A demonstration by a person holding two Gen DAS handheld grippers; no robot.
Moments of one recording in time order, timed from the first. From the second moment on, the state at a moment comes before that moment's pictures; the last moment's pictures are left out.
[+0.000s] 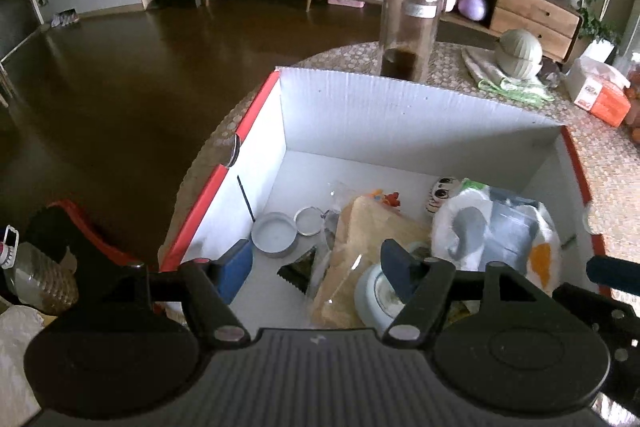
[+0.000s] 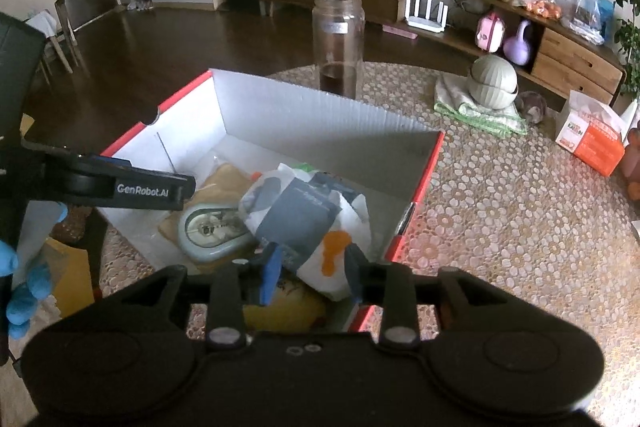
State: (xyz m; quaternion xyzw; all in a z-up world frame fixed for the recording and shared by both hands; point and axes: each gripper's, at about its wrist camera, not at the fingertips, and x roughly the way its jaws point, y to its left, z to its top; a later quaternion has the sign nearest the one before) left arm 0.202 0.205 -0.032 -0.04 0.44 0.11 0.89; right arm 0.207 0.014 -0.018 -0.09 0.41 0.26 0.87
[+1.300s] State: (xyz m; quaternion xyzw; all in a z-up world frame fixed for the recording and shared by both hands) left arm 0.069 0.148 0.032 -0.06 0.33 0.06 0.94; right arm 0.105 -0.063 0.037 -0.05 0.27 0.36 0.89
